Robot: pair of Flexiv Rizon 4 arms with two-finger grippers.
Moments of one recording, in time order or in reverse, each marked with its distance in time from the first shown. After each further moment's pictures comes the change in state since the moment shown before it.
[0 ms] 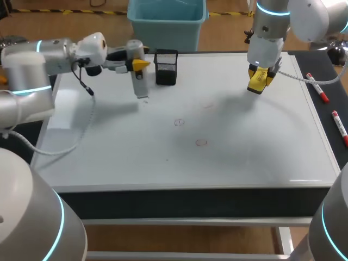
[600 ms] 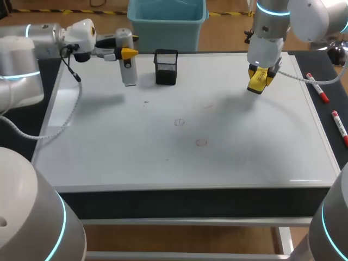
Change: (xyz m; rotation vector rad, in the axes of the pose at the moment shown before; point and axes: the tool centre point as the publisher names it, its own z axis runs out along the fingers) left arm -0.036 -0.013 -0.026 -0.060 0.009 0.042; right arm 0.000 0.000 0.000 0.000 0.000 0.000
